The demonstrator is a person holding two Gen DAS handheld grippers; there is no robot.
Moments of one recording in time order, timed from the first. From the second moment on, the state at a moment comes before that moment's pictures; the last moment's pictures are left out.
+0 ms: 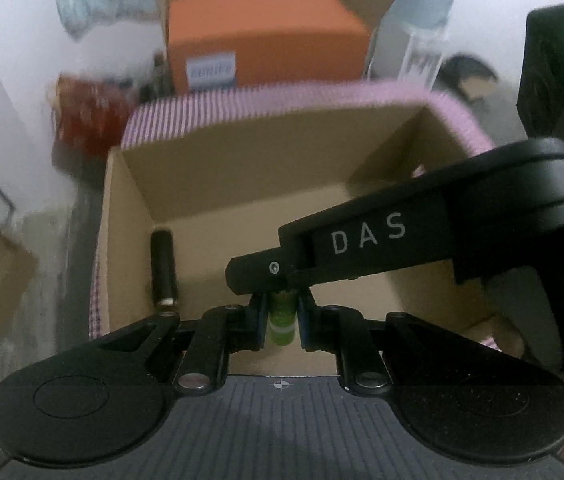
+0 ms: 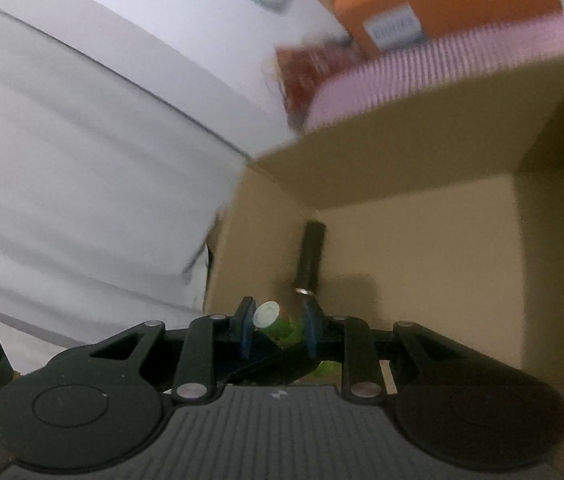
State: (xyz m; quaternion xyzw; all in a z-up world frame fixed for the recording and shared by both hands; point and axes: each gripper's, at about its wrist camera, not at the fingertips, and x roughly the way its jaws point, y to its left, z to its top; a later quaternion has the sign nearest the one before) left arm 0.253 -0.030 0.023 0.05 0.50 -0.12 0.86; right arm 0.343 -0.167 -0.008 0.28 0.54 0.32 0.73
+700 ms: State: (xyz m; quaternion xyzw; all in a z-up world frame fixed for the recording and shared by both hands) left arm 0.253 -0.010 0.038 0.05 0.51 -0.08 0.86; right arm 0.363 -0.182 -0.042 0.33 0.60 0.29 0.67
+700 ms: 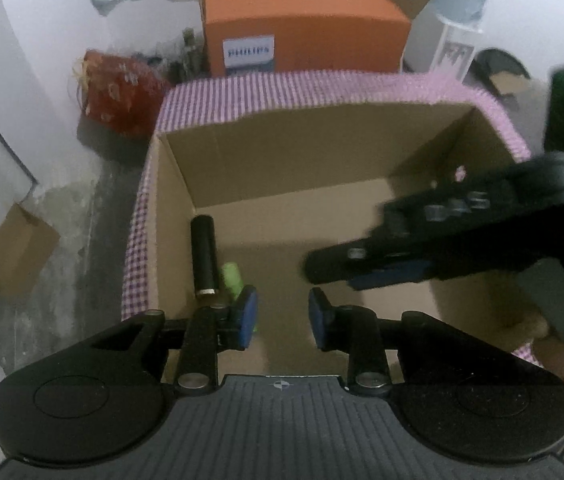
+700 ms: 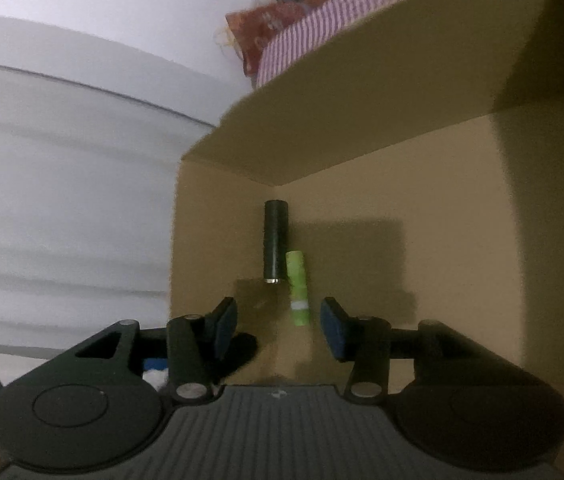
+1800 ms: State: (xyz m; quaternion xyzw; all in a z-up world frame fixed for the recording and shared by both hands) left arm 0.087 -0.103 -0.011 0.04 0.40 -0.24 0.88; right arm 0.103 -0.365 -0.045 0.43 0.46 0.20 0.75
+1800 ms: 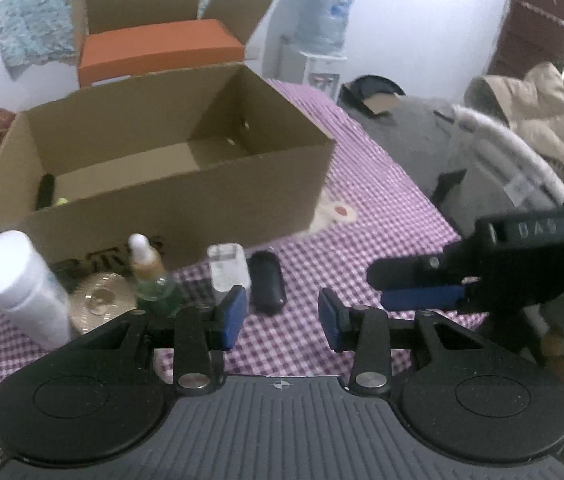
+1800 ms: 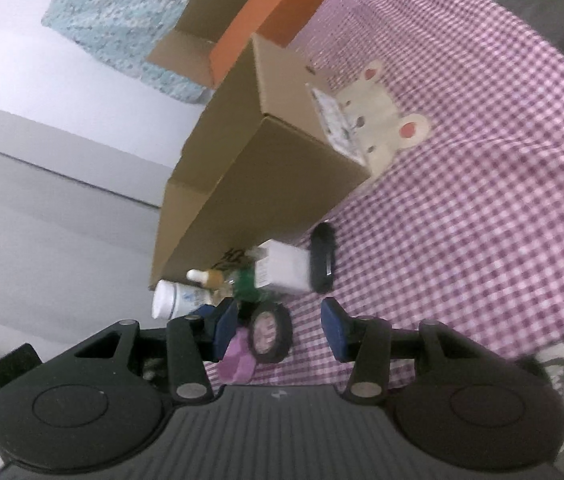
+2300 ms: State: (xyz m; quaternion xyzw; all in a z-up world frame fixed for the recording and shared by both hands) left arm 0.093 -0.126 -0.046 0.09 0.41 -0.24 0.88; right arm 0.139 -0.354 -0.085 0.42 0.47 0.19 0.76
